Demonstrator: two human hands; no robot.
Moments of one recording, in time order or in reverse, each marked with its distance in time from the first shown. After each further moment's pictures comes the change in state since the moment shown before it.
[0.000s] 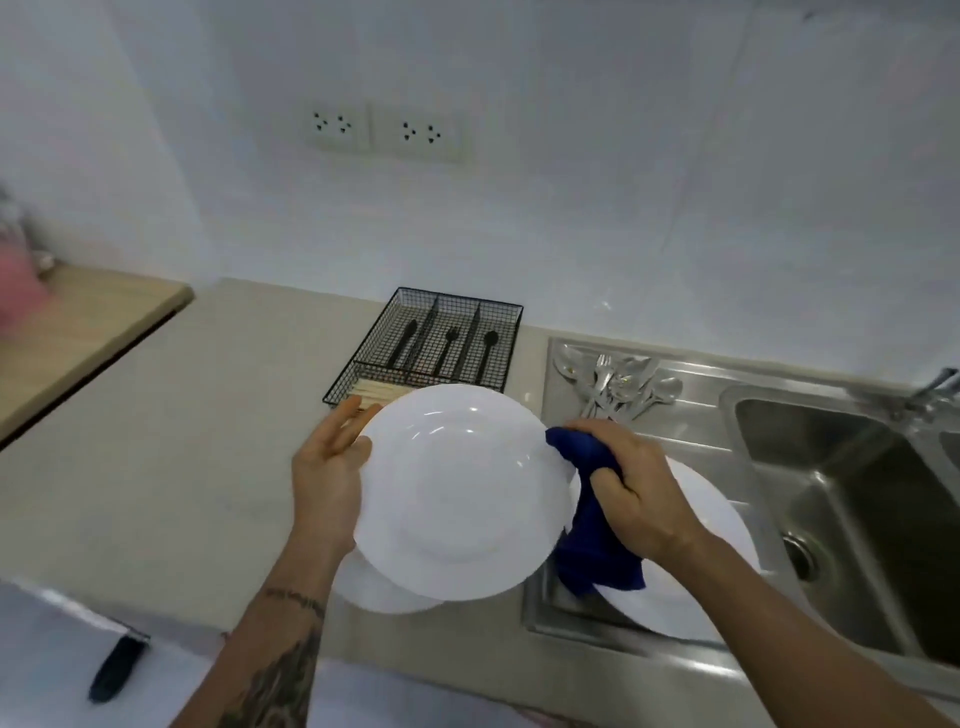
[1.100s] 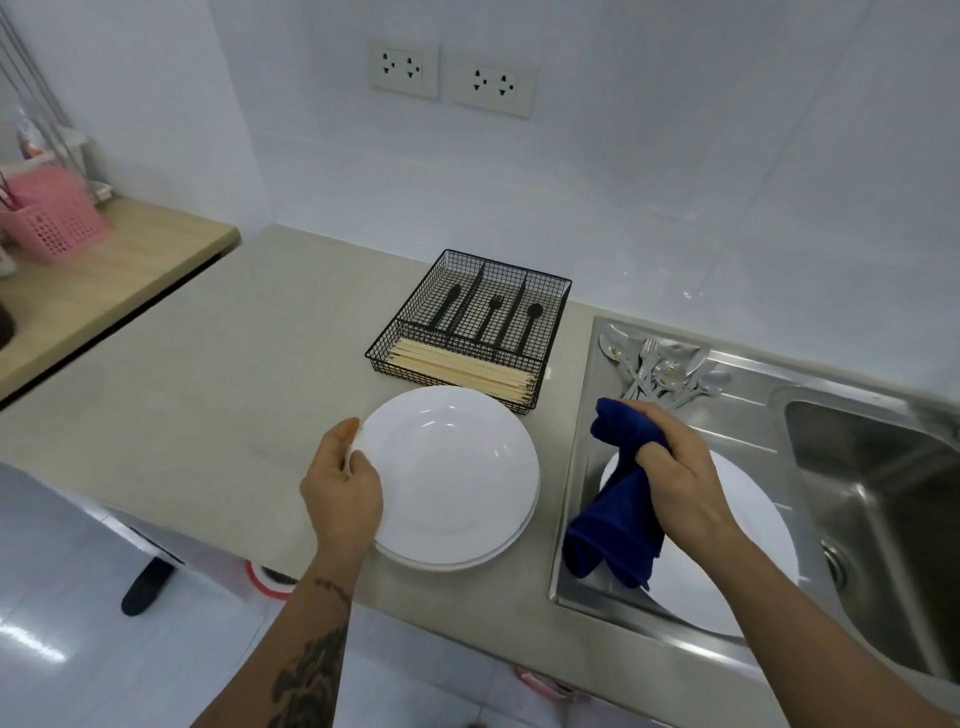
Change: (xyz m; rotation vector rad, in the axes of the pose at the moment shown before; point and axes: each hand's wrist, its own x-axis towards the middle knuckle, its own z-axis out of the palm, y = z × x) left_hand 0.007 -0.079 -0.041 0.327 0.297 0.096; right_hand -0.001 -0.004 0.016 0.265 0.073 0.268
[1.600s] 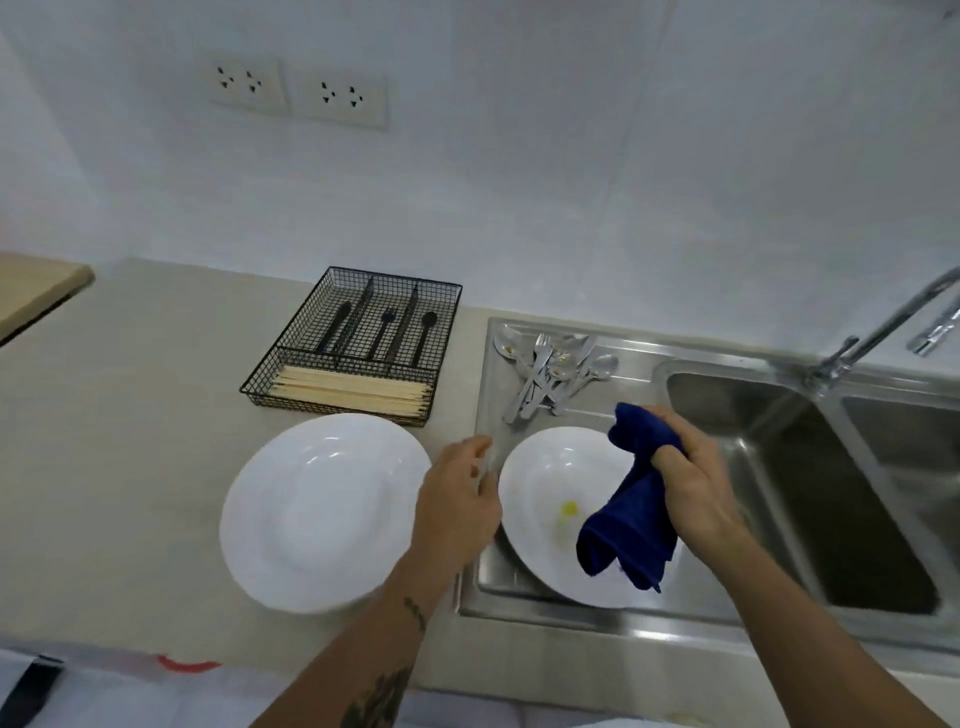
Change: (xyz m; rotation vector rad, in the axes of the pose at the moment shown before) left_hand -0.109 0.040 0.144 0.239 -0.681 0.423; right_hand -0.032 0.039 -0.105 0.036 0.229 0.130
